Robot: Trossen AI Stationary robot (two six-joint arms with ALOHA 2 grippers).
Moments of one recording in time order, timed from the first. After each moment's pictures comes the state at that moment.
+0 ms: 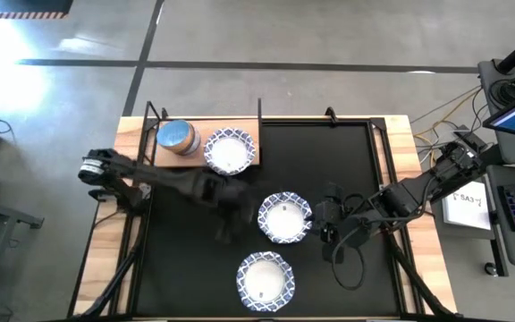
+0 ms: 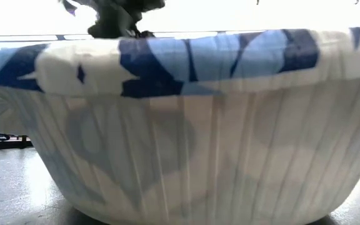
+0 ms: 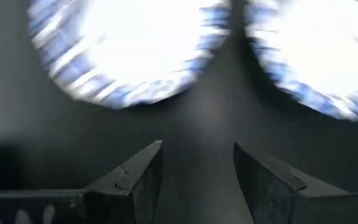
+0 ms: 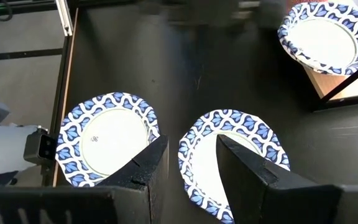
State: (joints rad) left arm -0.15 1.63 1.29 -0.76 0.04 0.11; right arm 0.54 1.39 1.46 -0.89 0.41 0.51
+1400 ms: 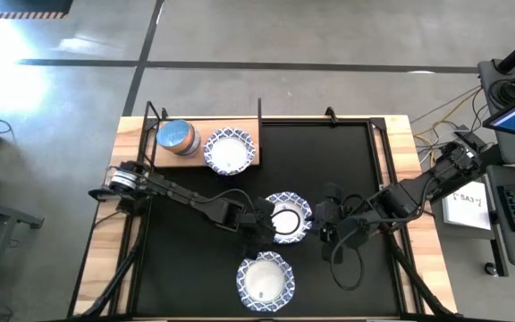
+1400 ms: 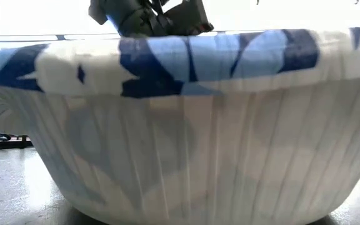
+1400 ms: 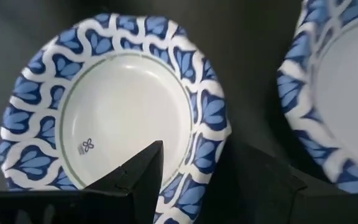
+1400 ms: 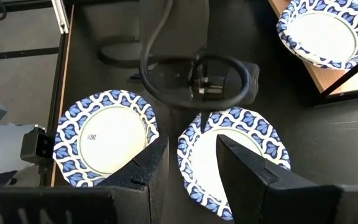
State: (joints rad) left arm -0.25 1.92 1.28 -0.27 -0.13 0.25; right arm 0.54 1.39 1.45 -0.89 0.41 0.52
